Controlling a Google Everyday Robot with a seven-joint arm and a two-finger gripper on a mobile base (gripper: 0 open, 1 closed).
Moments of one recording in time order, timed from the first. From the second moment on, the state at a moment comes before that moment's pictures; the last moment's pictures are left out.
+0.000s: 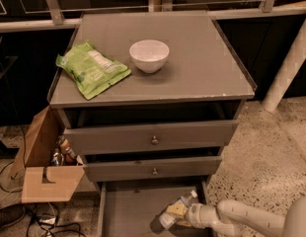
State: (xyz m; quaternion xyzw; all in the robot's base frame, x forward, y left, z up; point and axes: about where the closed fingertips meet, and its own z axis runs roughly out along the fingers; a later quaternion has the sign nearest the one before) arm 0.462 -0.116 0.232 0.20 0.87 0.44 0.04
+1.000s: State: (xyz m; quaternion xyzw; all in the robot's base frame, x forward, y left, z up) arm 0.460 -0.113 0.198 0.23 0.87 0.44 0.02
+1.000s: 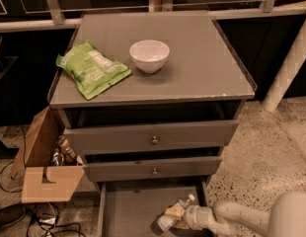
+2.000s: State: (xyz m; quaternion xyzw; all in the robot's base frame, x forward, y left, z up) arm 0.440 -0.088 0.157 0.24 0.87 0.43 -0.08
